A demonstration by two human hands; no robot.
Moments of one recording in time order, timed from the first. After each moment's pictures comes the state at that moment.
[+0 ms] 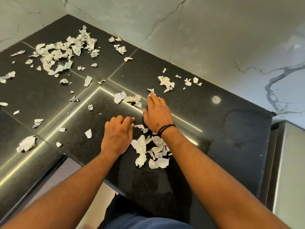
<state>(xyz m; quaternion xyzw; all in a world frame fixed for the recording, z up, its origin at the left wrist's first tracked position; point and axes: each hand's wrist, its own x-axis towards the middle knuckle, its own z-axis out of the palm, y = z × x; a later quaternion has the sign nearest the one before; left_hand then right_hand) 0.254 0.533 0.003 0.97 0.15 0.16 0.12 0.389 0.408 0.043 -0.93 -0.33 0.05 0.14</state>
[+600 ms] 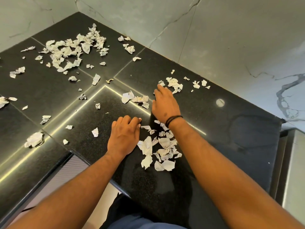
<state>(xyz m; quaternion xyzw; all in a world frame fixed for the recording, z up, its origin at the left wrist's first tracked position) 0.254 0.535 0.004 0.97 0.15 0.17 0.12 0.421 0.426 0.056 -0.93 -0.33 0.05 0.16</state>
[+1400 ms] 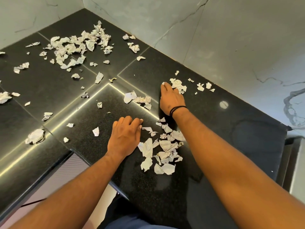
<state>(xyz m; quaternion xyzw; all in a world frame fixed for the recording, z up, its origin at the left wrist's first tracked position) 0.255 0.534 0.003 0.96 0.16 0.17 0.13 0.468 0.436 0.047 -0.94 -0.32 0.10 0.04</state>
